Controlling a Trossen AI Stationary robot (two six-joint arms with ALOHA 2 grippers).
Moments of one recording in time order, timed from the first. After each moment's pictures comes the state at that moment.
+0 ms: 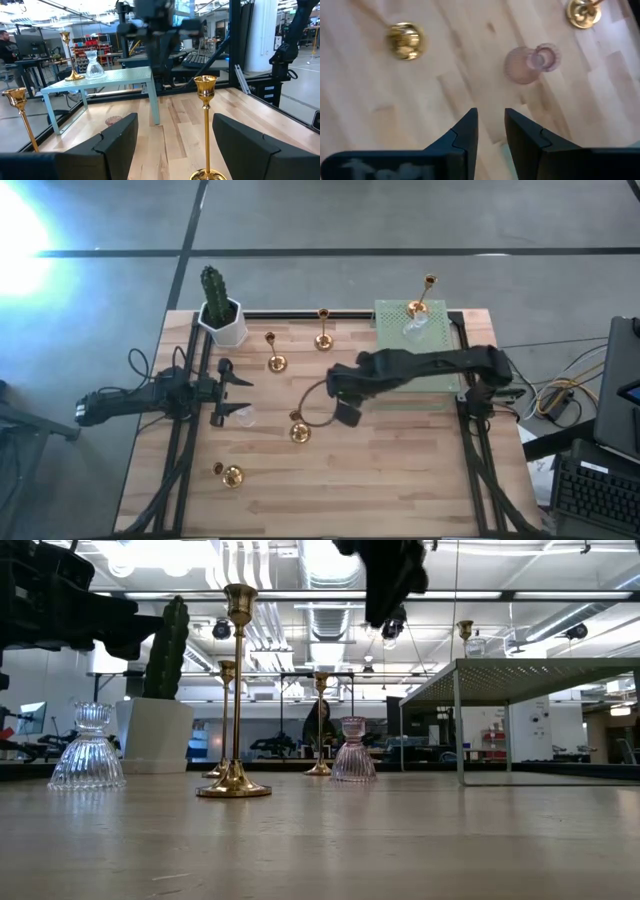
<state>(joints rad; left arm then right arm) 0.12 0.03 0.01 0.04 0.19 0.10 0.08 1.86 1.82 -1.25 0.22 0.49</state>
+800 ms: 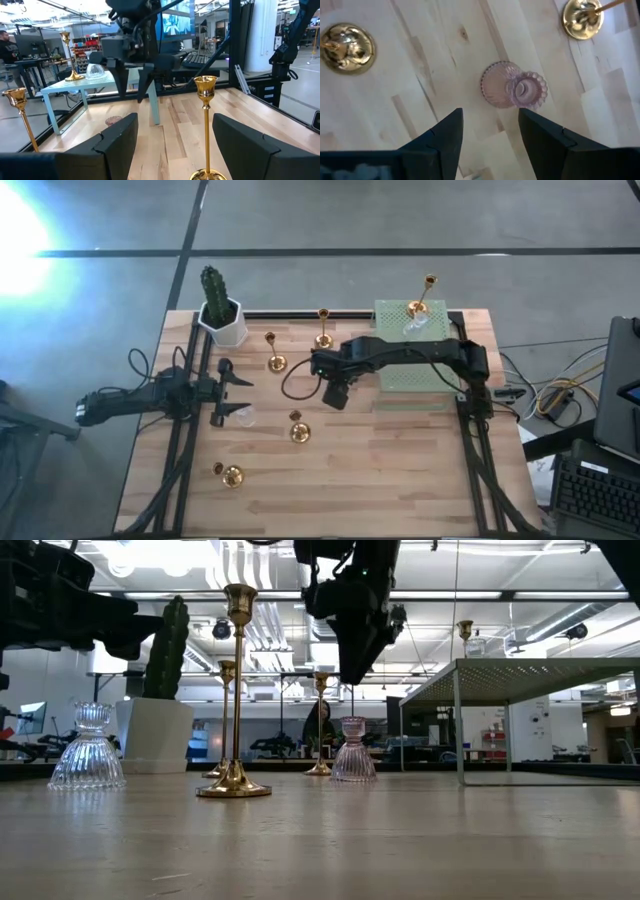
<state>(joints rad) 0.12 0.03 0.01 0.04 0.19 0.10 -0.07 2.00 1.82 -1.15 0.17 0.30</state>
